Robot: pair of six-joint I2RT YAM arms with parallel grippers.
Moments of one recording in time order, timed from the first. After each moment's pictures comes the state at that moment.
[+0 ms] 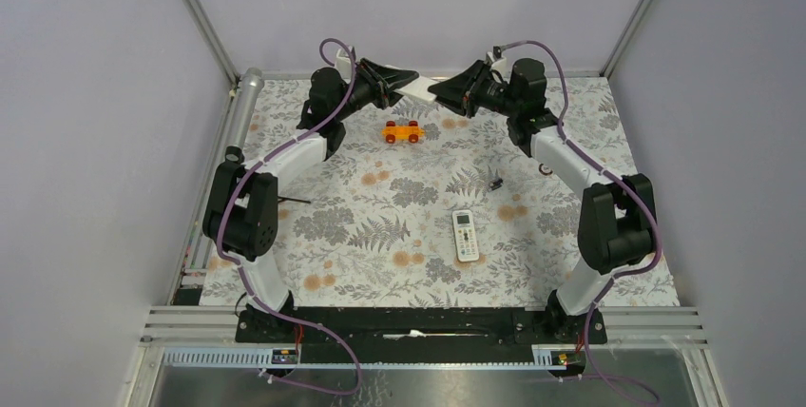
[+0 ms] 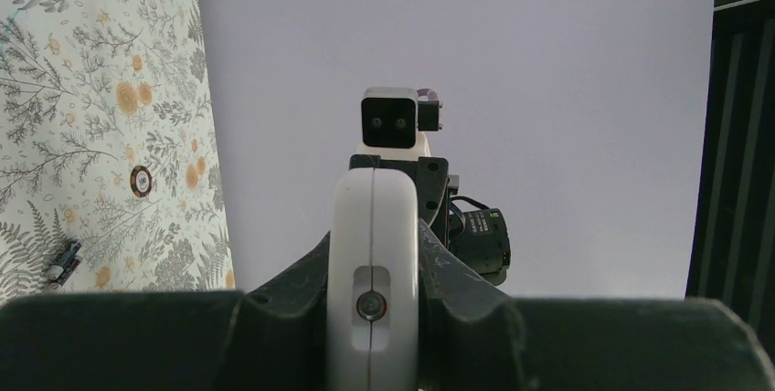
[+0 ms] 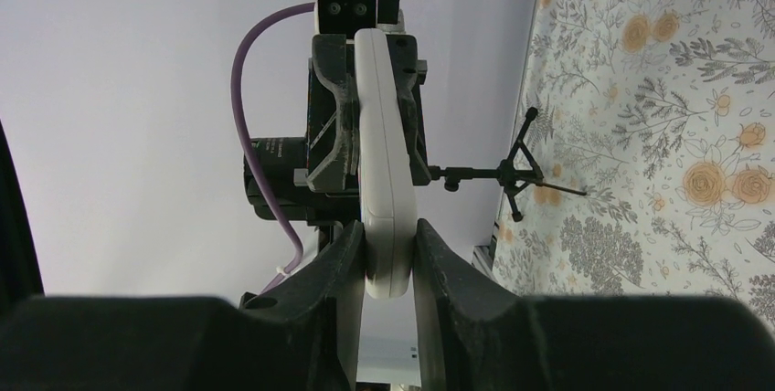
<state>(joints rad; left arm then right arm) -0.36 1.80 1.28 0.61 0.57 -1.60 0.29 1.71 1.28 0.34 -0.74 1.37</state>
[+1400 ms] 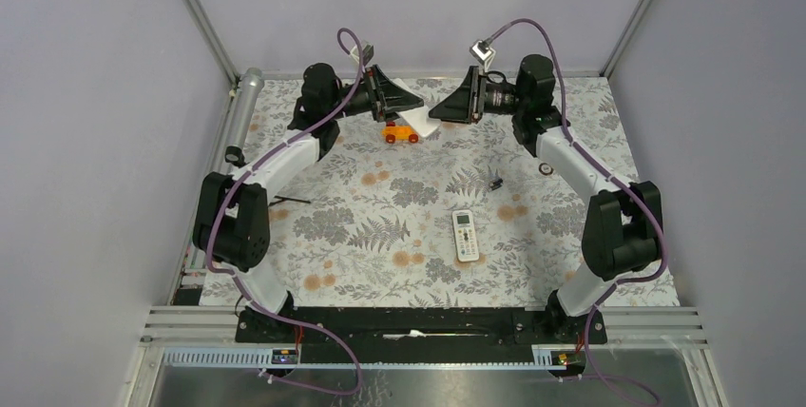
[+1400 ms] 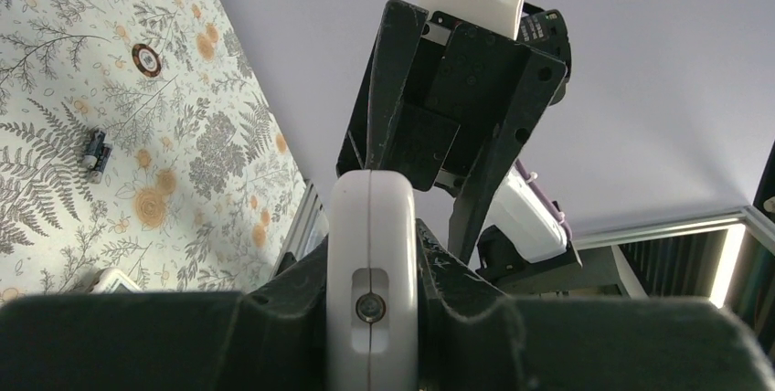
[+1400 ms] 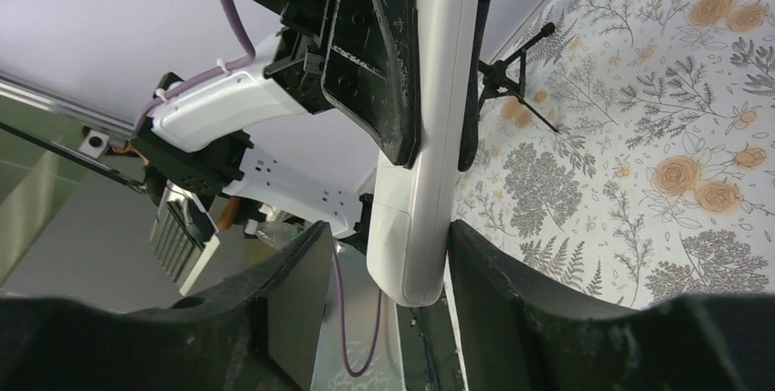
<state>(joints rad) -0.34 1.72 1.28 0.51 0.94 -1.35 0.28 1.66 1.28 0.39 -1.15 0.98</state>
